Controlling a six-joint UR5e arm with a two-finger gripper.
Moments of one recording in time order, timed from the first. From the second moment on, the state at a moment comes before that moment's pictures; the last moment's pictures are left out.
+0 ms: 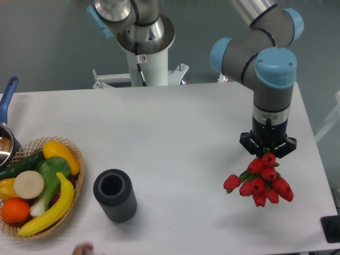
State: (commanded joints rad) arm 2.68 -1.98 -1.52 -0.91 1.55 0.96
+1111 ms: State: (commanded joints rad) arm 2.61 -2.05 -1.55 -0.91 1.62 0.92
